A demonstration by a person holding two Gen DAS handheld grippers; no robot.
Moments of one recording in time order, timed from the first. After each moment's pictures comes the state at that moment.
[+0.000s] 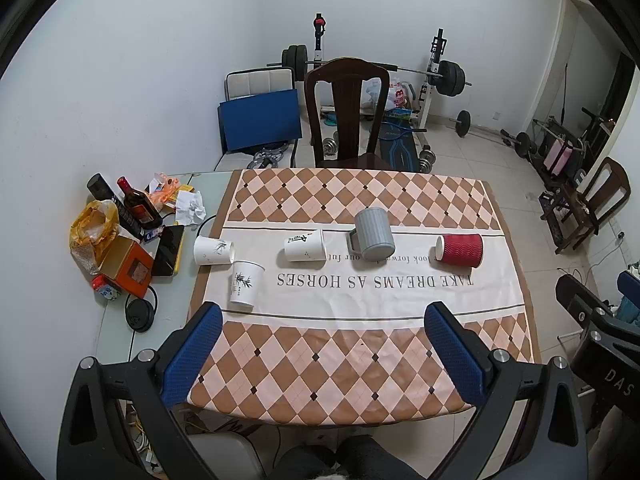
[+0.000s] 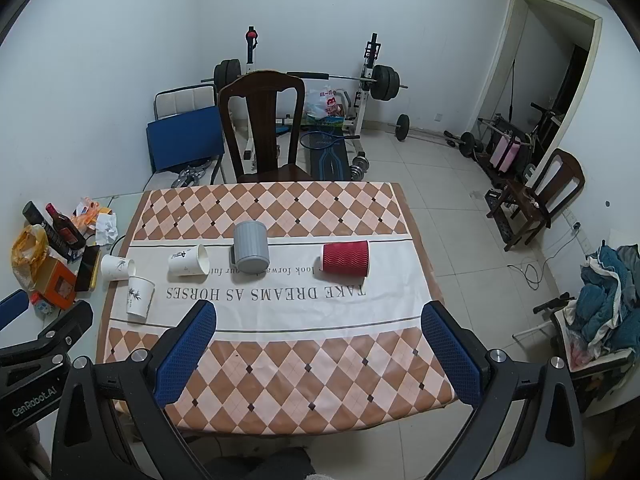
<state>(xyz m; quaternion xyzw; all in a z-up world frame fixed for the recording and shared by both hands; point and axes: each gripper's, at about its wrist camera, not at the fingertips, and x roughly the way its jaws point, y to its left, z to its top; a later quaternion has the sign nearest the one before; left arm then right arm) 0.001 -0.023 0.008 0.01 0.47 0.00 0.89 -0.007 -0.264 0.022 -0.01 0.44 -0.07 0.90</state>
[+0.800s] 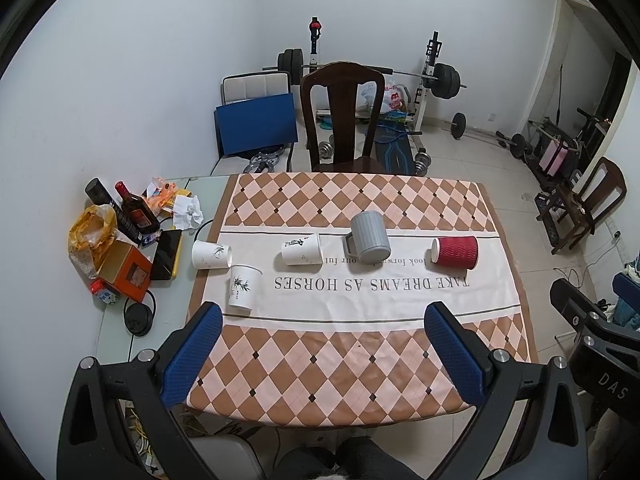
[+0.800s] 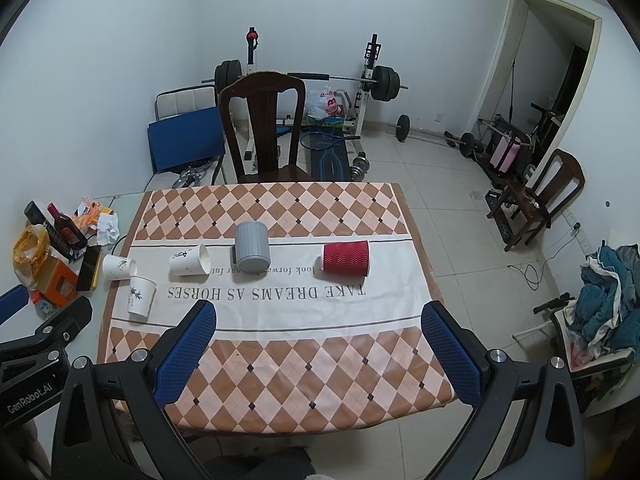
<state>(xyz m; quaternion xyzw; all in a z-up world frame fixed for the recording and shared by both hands) 0.006 -0.033 0.021 0.00 0.46 -0.01 0.89 -0.010 -0.261 0.022 -0.01 0.43 -0.07 0.90</state>
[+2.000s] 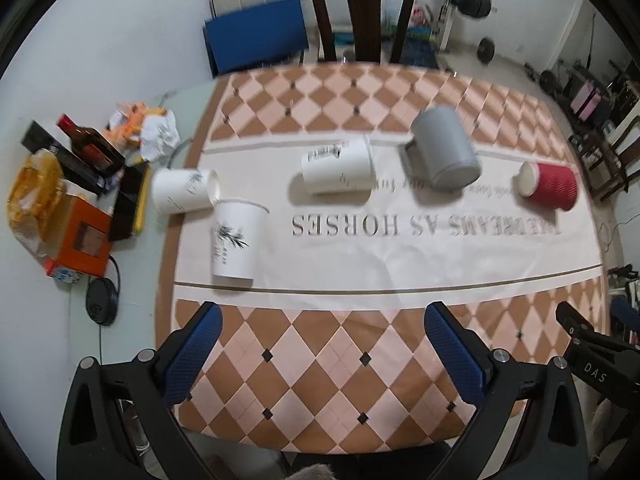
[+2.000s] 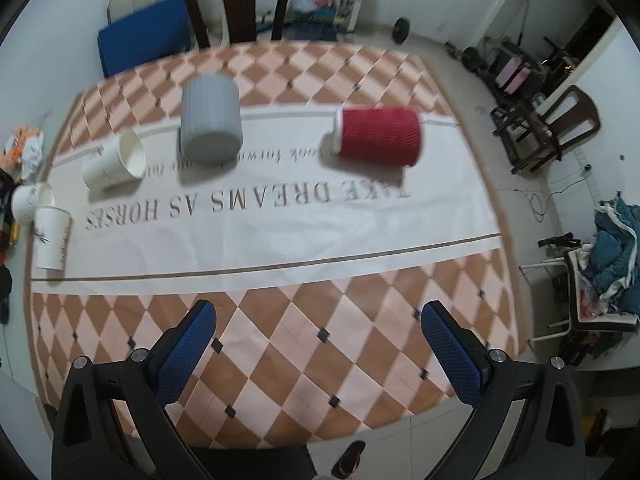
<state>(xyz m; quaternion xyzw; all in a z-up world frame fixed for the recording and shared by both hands) 0.111 0.015 -0.194 0.02 0.59 0.00 0.81 0.093 -0.245 -0.230 -0.01 0.60 -0.10 0.80</state>
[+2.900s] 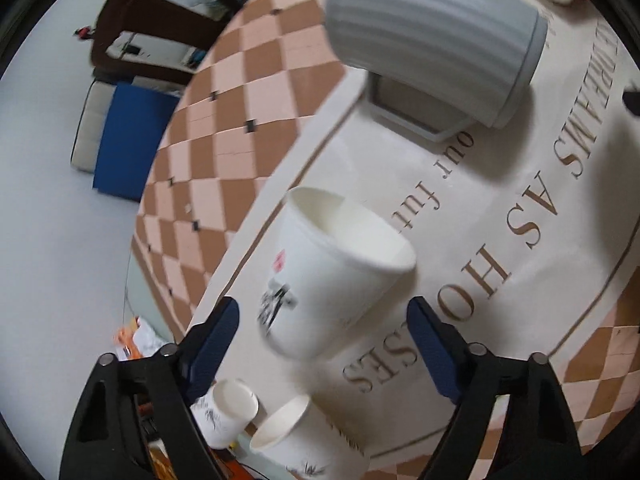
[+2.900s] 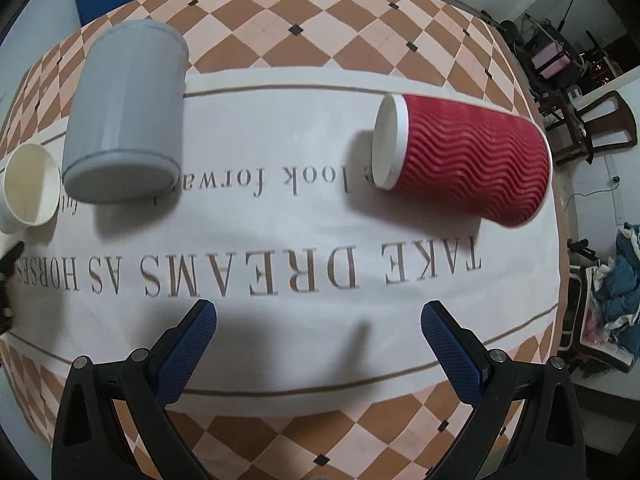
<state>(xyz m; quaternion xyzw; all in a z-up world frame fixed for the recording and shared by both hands) 0.260 -0.053 -0.329 0.45 0.57 -0.14 0.67 0.232 -0.273 -0.344 -0.03 0.67 -0.08 0.73</state>
